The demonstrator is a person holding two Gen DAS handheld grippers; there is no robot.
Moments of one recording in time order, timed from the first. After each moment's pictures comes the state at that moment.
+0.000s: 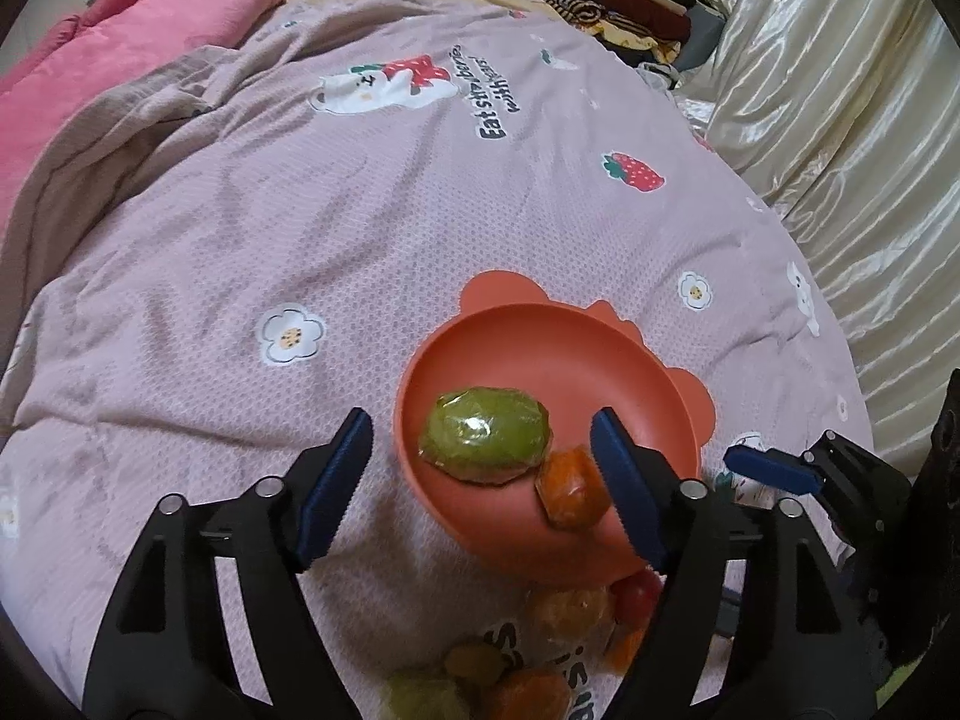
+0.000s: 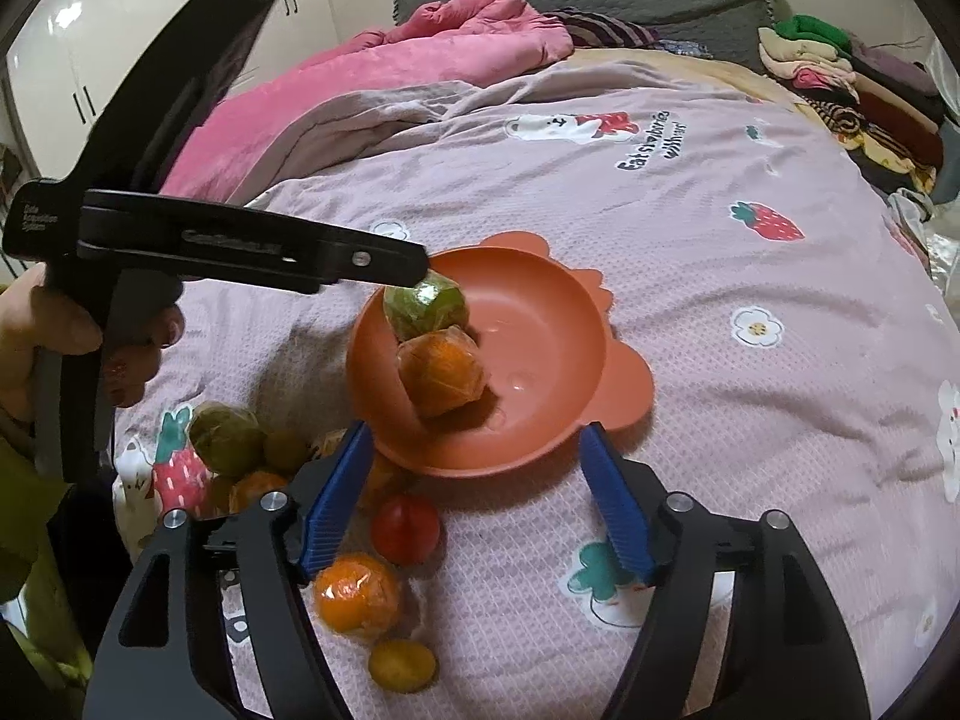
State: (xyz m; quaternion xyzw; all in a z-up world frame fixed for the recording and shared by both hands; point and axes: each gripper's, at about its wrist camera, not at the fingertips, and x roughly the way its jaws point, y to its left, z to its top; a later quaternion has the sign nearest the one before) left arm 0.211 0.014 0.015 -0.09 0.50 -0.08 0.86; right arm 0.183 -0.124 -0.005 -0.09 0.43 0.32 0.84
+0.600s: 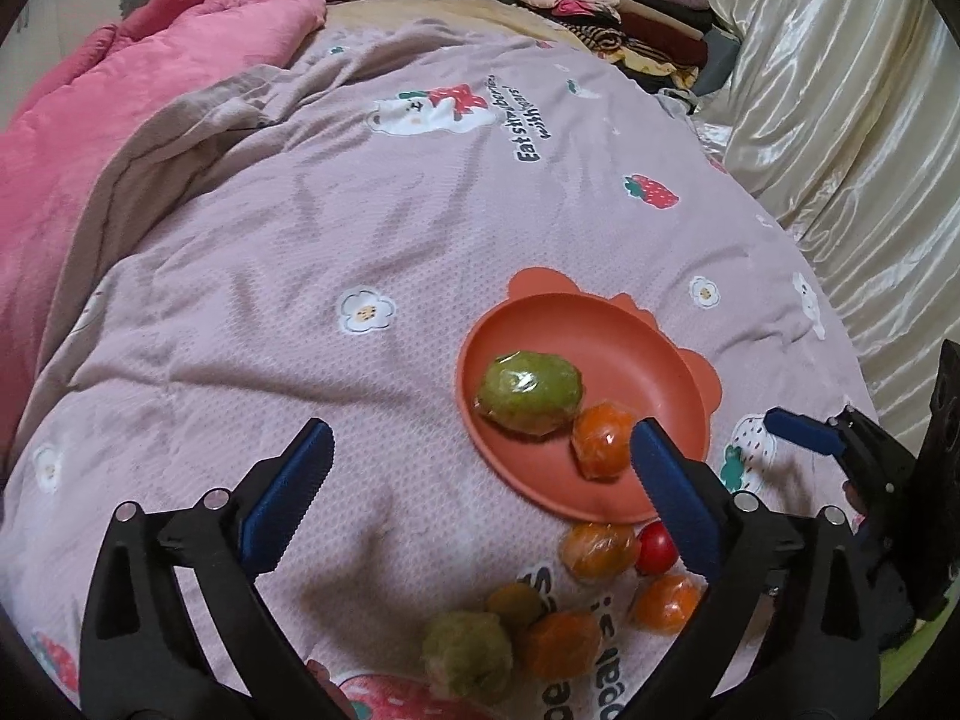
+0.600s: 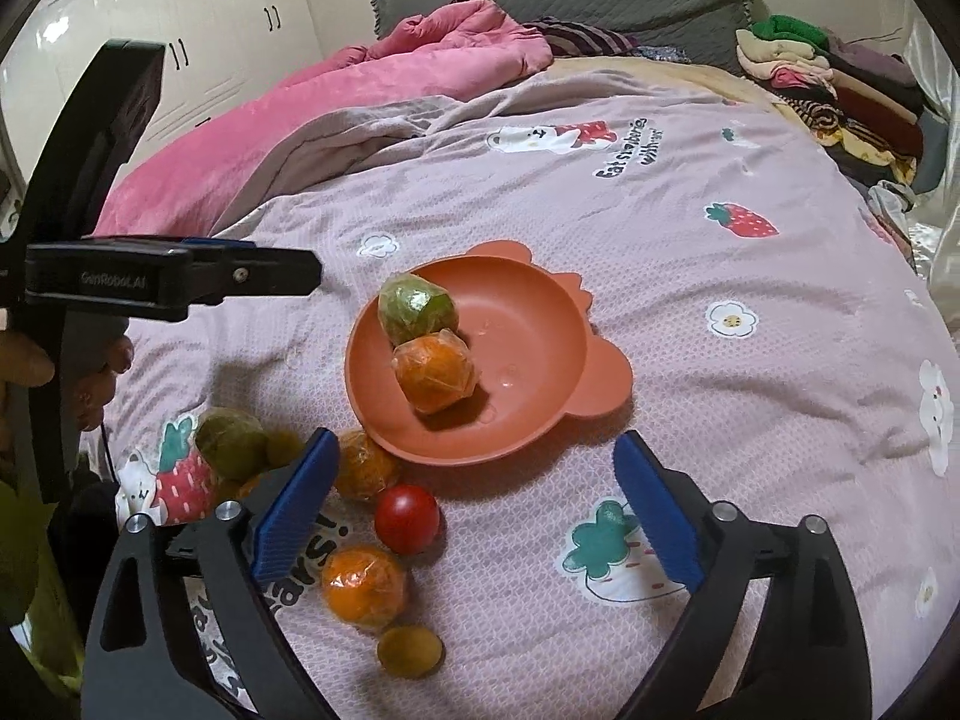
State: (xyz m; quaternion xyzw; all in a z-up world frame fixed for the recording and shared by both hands) left arm 0.169 0.032 0.031 -0.08 0.47 -0.04 0.88; right arm 0.172 -0.132 0.004 -0.08 0.42 0.30 0.85
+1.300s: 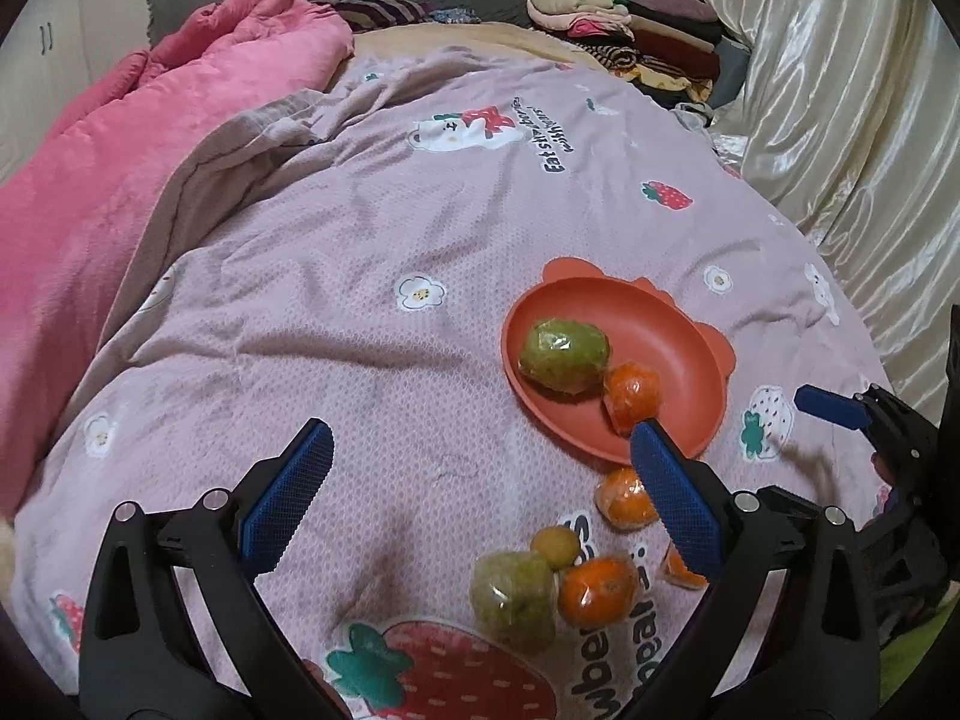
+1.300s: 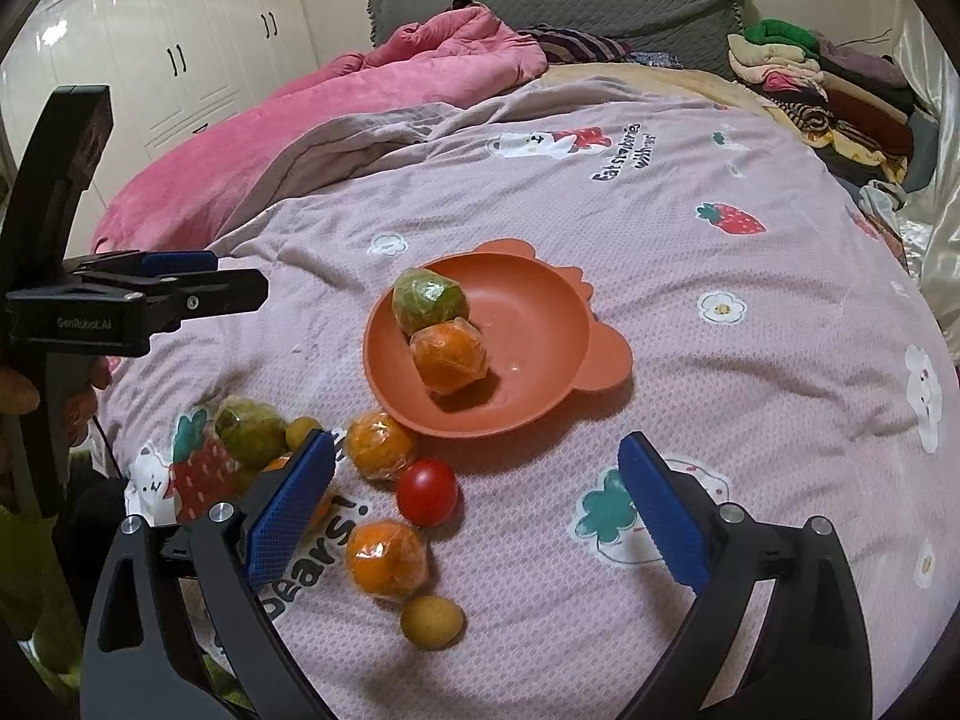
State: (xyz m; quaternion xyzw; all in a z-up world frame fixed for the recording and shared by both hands) left arm 0.124 0.037 0.040 -0.05 0.44 -0.01 0.89; right arm 0.150 -0.134 0.010 -0.07 0.41 0.29 0.86
